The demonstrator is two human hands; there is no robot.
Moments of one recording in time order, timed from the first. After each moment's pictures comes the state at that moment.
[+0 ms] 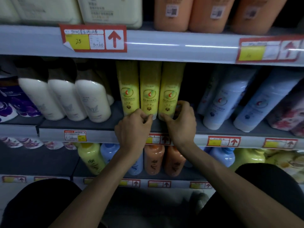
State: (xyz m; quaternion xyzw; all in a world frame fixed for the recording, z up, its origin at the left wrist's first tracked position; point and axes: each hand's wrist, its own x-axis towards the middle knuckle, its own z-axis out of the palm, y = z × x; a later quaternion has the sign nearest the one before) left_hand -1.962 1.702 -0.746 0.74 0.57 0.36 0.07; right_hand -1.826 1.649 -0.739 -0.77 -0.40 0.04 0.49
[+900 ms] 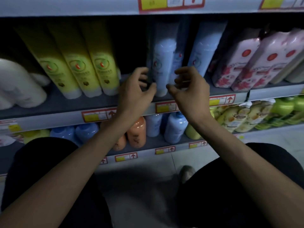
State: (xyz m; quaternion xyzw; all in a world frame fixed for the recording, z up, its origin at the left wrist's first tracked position) left_hand -1.828 1.630 -0.719 0.77 0.33 0.40 0.37; right_hand -1.707 1.518 -0.699 -0.77 -0.39 0.00 0.50
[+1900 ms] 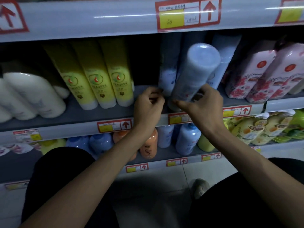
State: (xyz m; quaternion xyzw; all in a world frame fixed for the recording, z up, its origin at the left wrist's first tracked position) left_hand -1.822 1.637 -0.735 0.68 0.36 0.43 0.48; right_hand -1.704 1.525 -0.702 -0.75 -0.39 0.02 0.53
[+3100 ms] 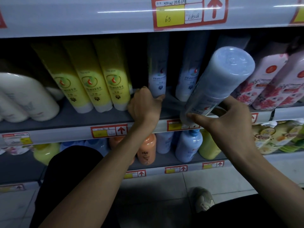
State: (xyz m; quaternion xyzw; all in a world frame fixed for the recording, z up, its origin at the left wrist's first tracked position) left_hand -1.786 1.667 -0.733 0.75 0.57 0.29 0.16; right_hand -1.691 1.479 -0.694 -0.72 -0.42 0.07 0.55
